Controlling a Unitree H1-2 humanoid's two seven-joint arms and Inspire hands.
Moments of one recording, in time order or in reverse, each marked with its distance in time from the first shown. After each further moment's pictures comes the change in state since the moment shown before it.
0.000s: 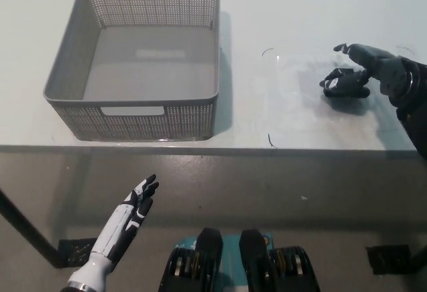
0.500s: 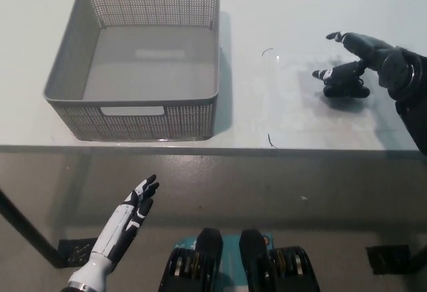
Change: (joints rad) left_arm 0.000 0.000 -0.001 0.000 0.000 0.001 0.000; right_arm 0.002 0.000 -0.024 -0.082 0.005 0.005 0.025
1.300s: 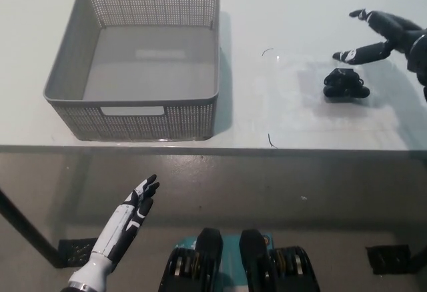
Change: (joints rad) left_arm 0.000 0.000 -0.001 0.000 -0.003 0.000 0.000; right_arm 0.011 -0.067 -0.046 -0.117 0.005 0.020 0.034
